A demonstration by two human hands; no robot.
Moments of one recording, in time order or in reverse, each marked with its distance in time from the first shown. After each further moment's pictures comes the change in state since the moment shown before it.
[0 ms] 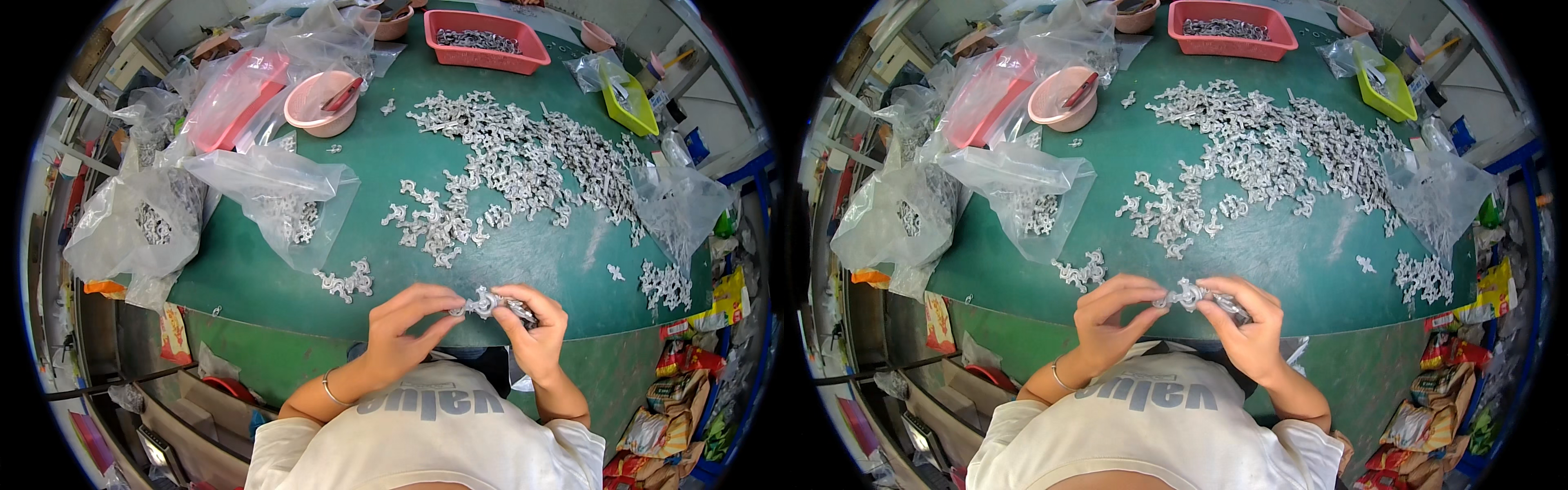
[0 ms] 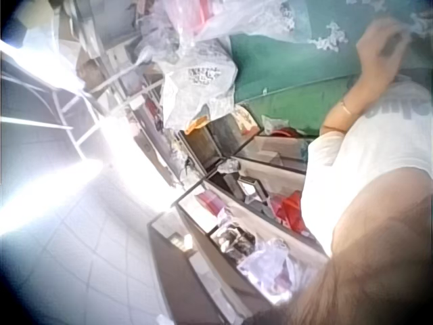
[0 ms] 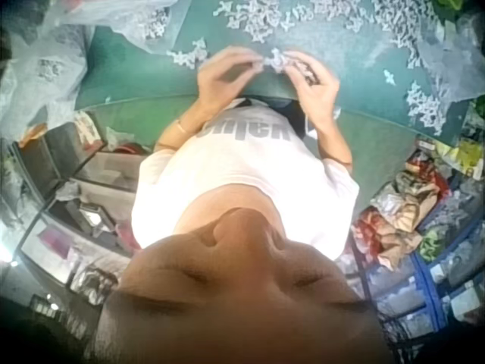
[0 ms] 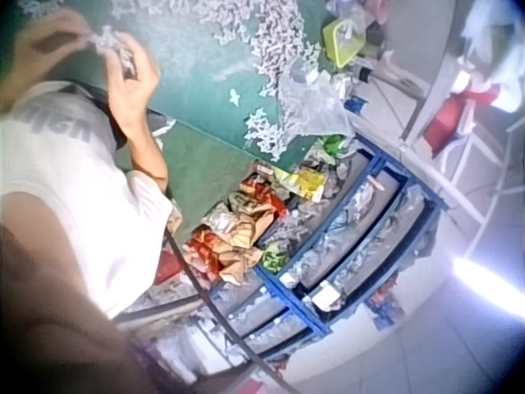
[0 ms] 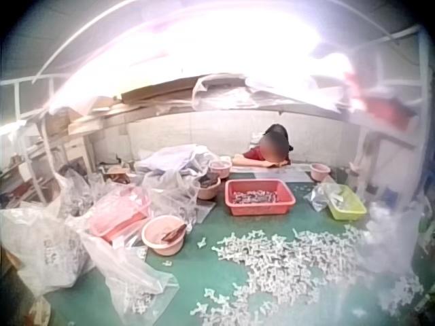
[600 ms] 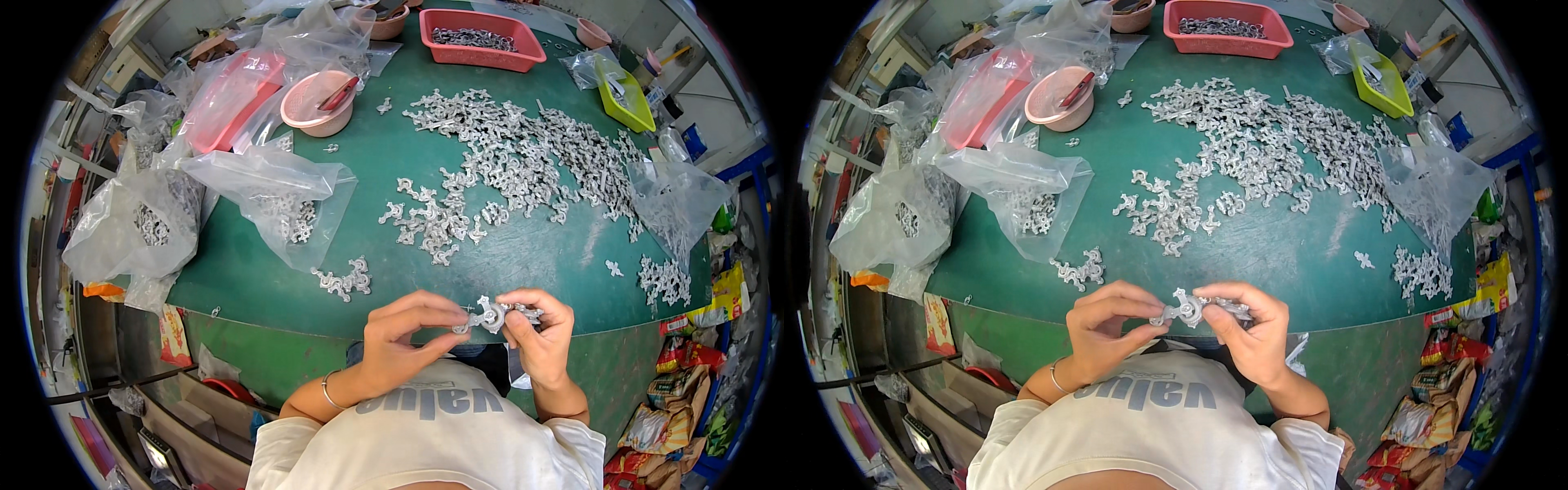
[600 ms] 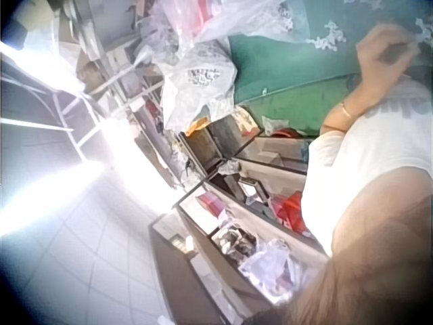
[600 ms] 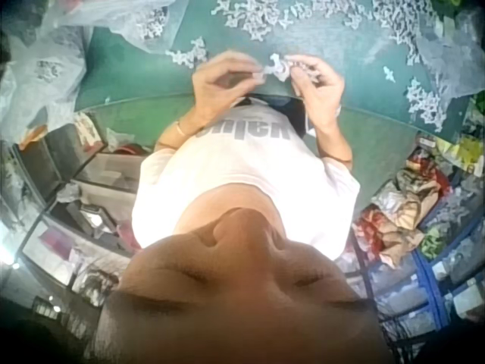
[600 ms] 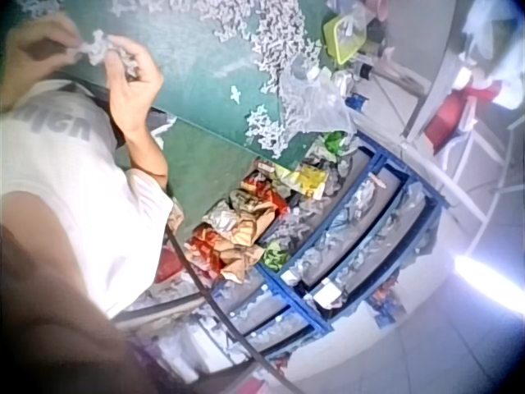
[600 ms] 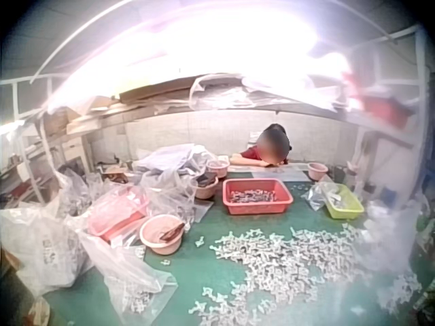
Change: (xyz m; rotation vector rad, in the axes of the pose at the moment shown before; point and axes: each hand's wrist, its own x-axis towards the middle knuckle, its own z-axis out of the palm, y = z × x) left_hand -0.005 0.014 -0.001 -0.257 -0.033 -0.100; right_hand -0.012 -0.007 -0.006 0.335 -0.033 0.183
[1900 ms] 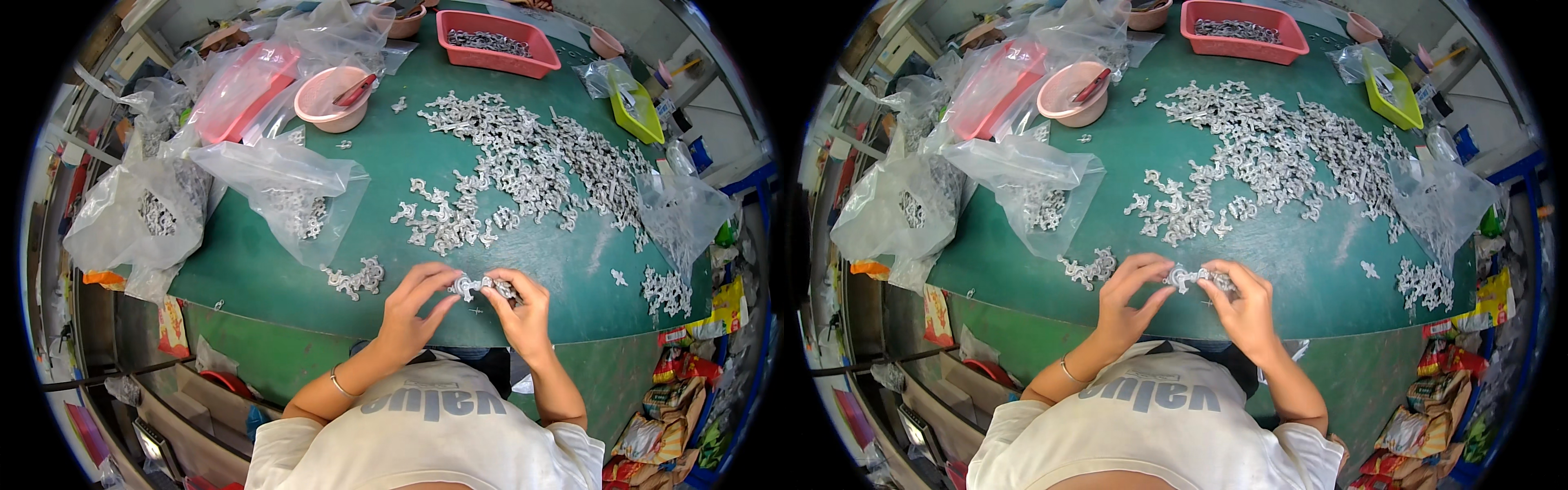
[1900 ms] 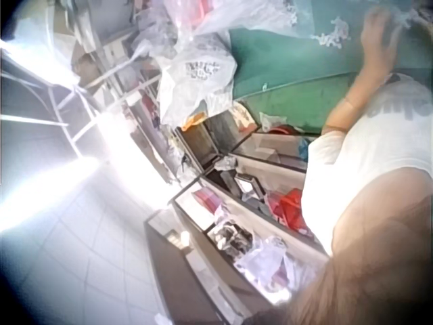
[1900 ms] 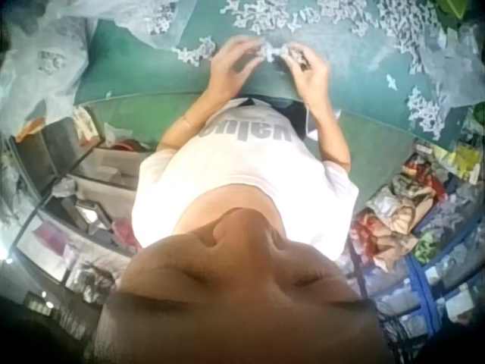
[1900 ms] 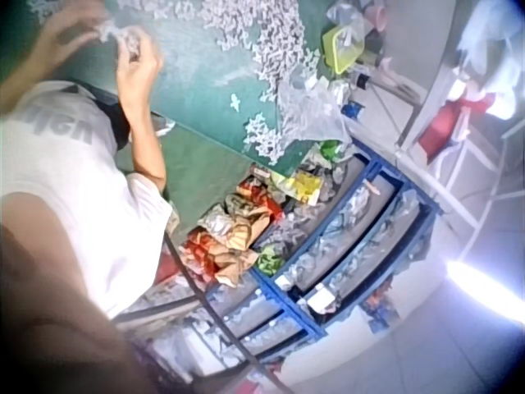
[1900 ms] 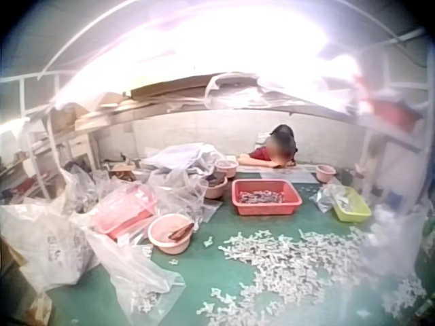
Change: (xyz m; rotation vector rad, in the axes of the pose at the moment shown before) left_hand 0.005 -0.042 -0.009 0.392 0.118 0.046; right_hand 0.032 0.040 0.007 -0.555 0.031 -0.173
